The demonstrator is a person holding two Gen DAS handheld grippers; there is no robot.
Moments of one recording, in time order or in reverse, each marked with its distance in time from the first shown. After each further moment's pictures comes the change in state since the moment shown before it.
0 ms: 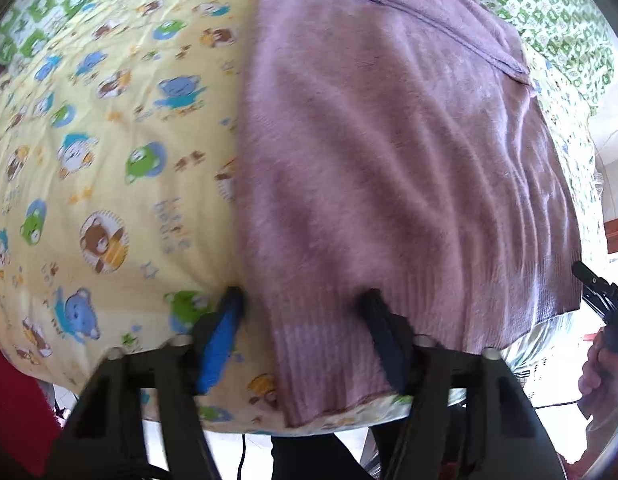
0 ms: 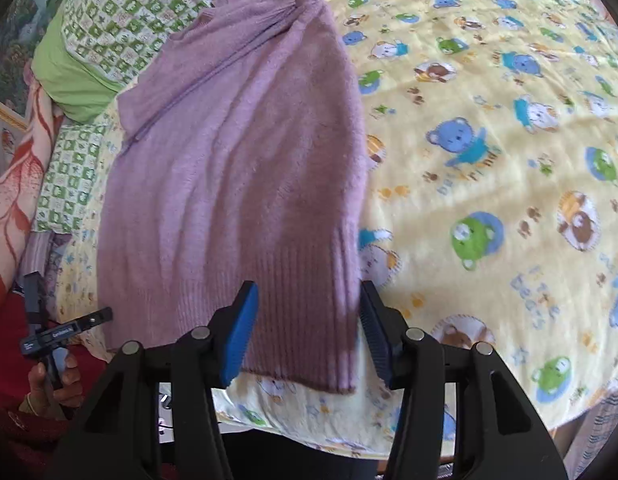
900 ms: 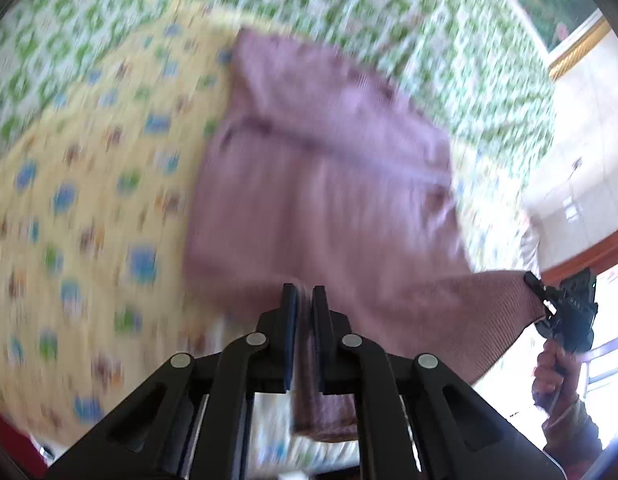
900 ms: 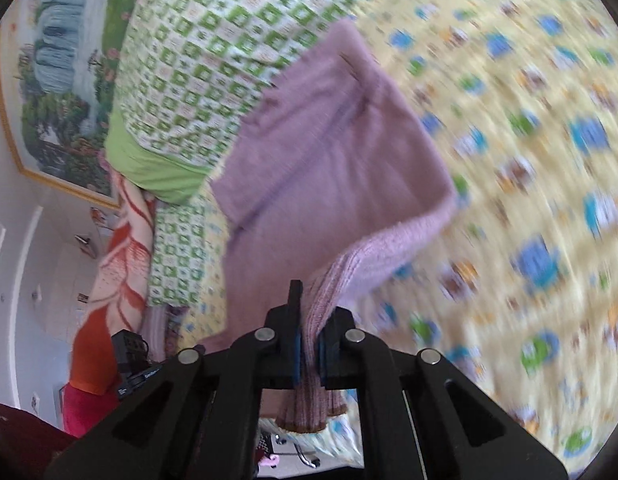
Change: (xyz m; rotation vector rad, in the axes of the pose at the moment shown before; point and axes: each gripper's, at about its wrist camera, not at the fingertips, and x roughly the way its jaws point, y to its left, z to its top) left arm -0.104 -0.002 0.084 -0.042 -0.268 -0.264; right arm -0.050 0.011 0.085 0.147 -0.160 0.402
